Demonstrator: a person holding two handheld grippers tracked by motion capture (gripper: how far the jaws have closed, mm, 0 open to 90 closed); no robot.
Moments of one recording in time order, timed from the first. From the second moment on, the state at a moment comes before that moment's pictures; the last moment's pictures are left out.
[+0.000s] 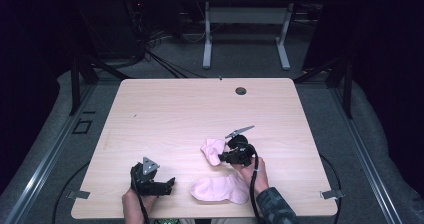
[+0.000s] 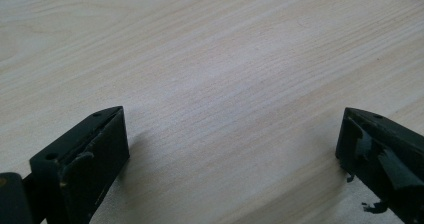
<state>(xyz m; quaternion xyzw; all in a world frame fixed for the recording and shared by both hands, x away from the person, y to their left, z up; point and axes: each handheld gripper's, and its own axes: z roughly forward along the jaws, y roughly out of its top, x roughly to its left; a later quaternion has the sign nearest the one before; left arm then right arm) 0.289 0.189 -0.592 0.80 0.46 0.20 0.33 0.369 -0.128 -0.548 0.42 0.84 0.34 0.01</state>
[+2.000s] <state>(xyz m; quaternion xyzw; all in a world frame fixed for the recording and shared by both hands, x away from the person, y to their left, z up) 0.303 0.177 -0.575 0.81 0.44 0.17 0.34 0.355 -0.151 -0.495 0.42 0.81 0.40 0.02</state>
